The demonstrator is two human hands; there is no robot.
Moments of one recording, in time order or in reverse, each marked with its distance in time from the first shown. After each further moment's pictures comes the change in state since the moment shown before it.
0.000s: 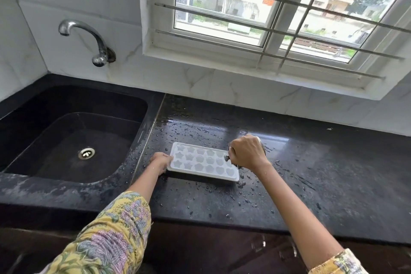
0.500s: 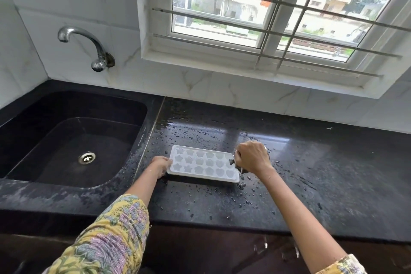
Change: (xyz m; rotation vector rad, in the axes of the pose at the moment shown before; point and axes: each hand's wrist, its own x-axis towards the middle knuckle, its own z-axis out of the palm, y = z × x) left_hand 0.001 0.001 0.000 -0.002 -0.054 -0.011; right_hand -0.010 0.016 0.029 0.152 -0.067 0.101
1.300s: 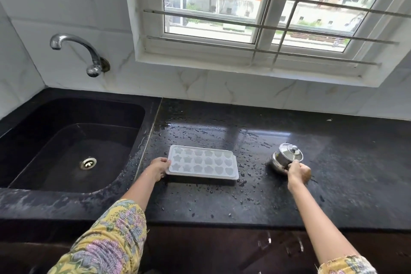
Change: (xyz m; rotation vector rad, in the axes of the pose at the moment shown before) left_hand 0.002 -0.005 -0.002 -0.022 -0.028 0.012; right_hand -0.057 0.129 0.136 1.064 0.481 1.484
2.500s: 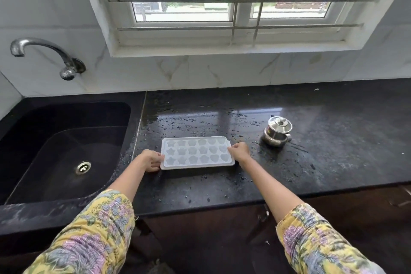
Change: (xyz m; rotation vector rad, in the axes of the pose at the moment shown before) left_hand -0.014 0.020 -0.004 0.138 -0.096 -0.105; right_hand -0.114 -0.011 0.064 -0.364 -0.635 -0.192
